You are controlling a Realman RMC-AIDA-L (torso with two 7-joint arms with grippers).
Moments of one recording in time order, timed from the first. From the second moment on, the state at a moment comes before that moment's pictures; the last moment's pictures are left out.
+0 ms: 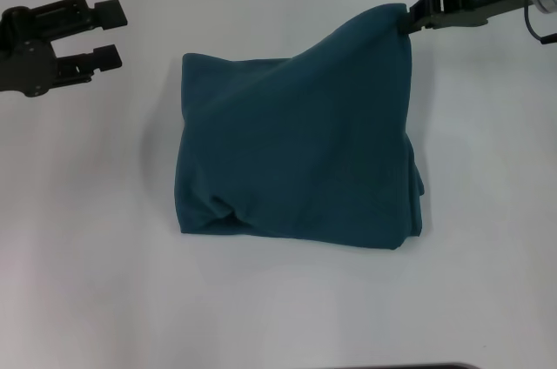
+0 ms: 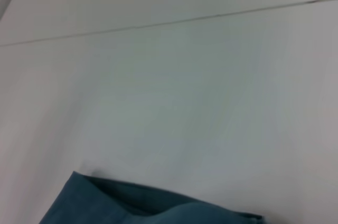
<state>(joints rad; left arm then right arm) -0.46 -2.05 -2.64 -0.87 -1.16 1.80 -2.54 0.82 2.01 -0.75 -0.71 -2.46 -1.29 2.51</state>
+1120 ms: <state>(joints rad) -0.46 -2.06 -2.64 -0.86 -1.16 1.79 -2.52 0.81 1.97 -0.80 -0.70 -2.42 -1.26 2.48</state>
